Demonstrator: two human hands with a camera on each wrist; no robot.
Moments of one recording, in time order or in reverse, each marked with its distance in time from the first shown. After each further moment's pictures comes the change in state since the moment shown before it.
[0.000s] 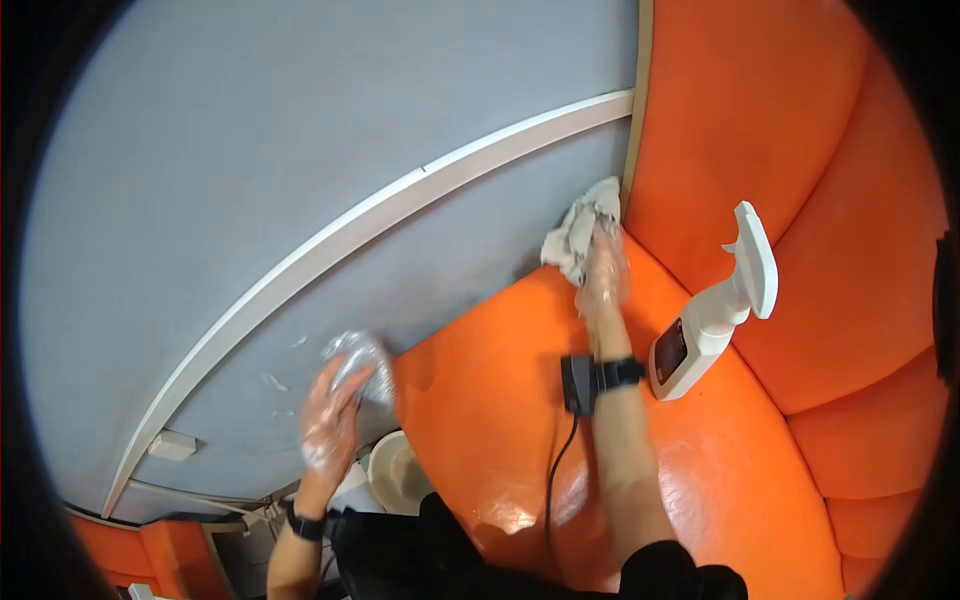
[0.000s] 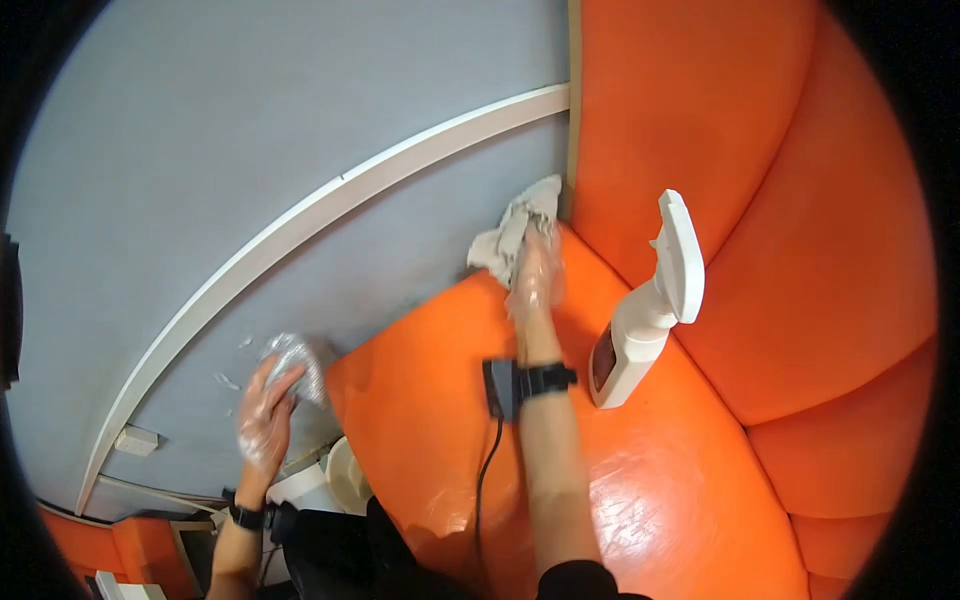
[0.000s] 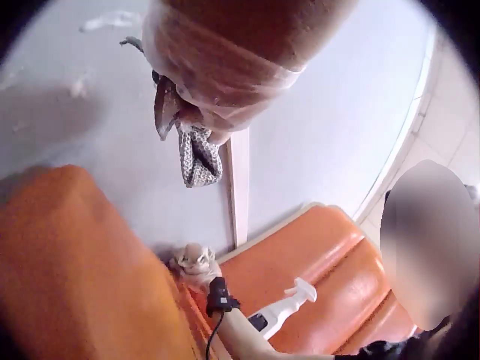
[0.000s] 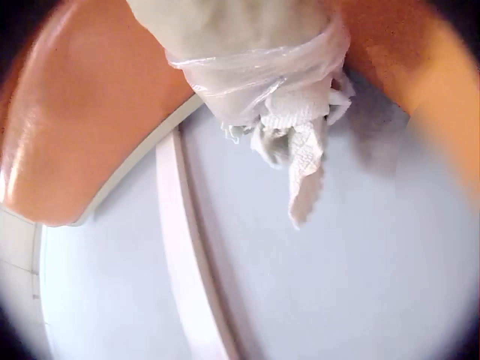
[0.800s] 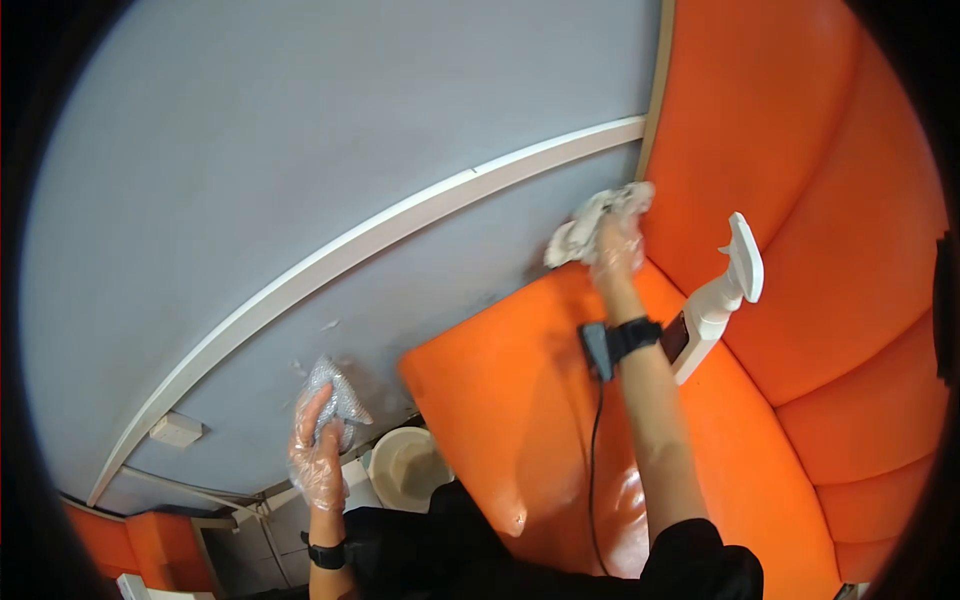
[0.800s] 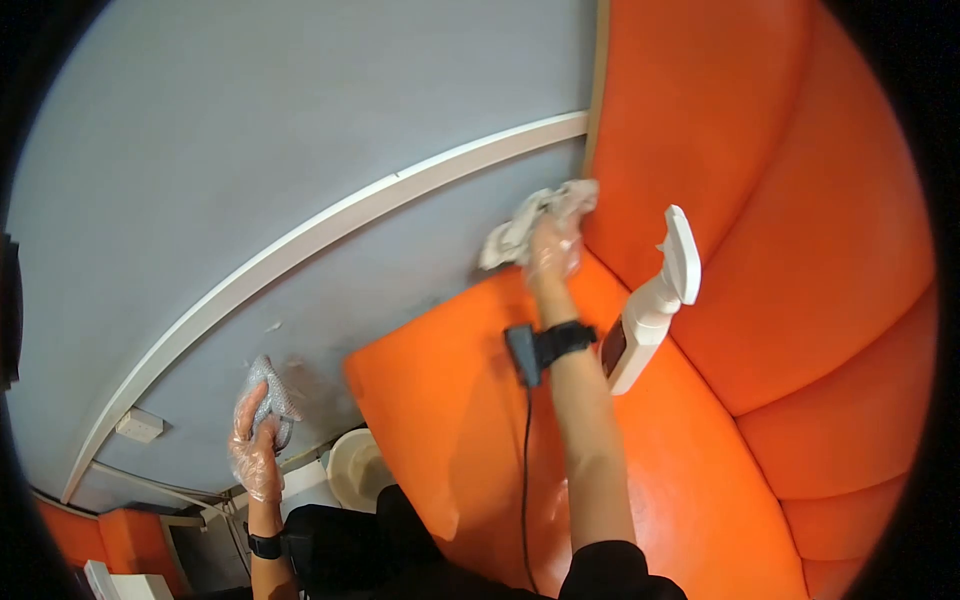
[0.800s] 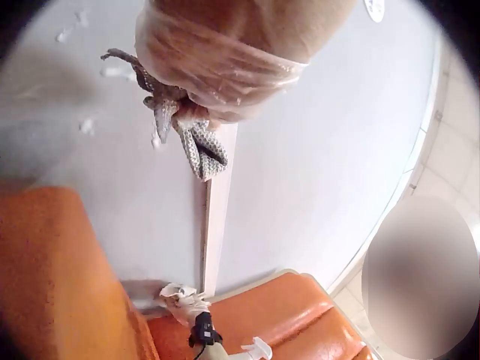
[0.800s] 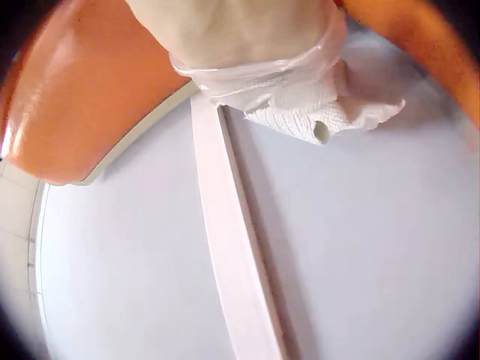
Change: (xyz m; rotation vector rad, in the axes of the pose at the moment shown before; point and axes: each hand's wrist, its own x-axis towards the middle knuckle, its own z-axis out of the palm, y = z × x) left_hand -0.062 -0.002 -0.042 -0.624 0.334 -0.474; right_hand 0.017 -0.017 0.026 -0.085 -0.060 -0.115
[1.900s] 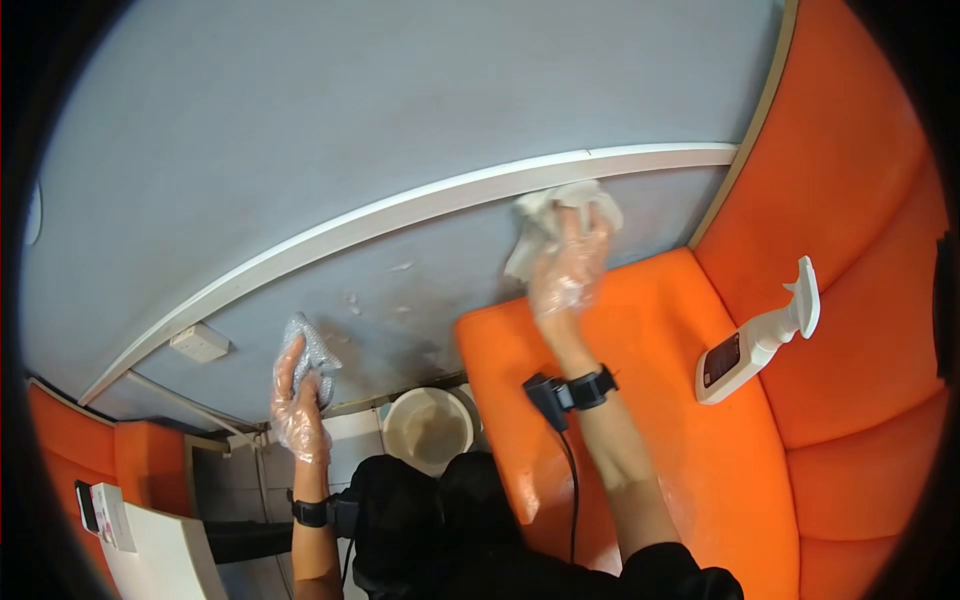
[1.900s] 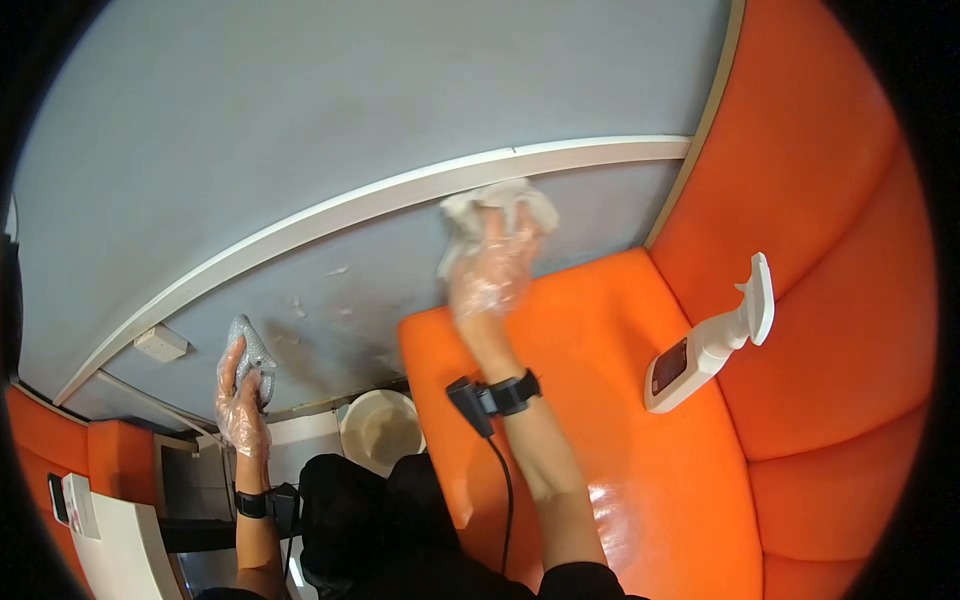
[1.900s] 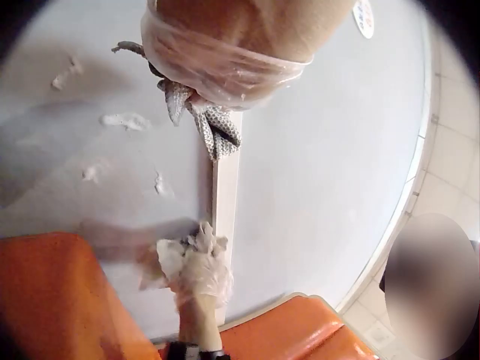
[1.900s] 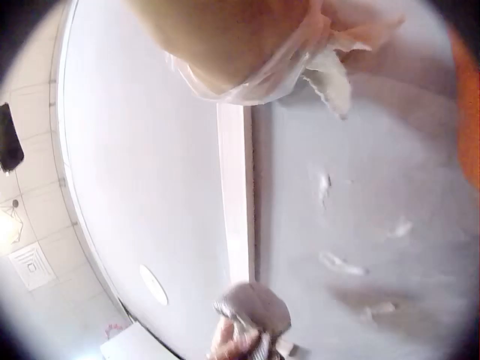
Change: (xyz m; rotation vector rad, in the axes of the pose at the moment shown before) left_hand -0.002 -0.017 -0.065 -0.039 0.301 -0.036; right_hand -0.183 -0.020 0.114 -1.035 -0.190 -0.668
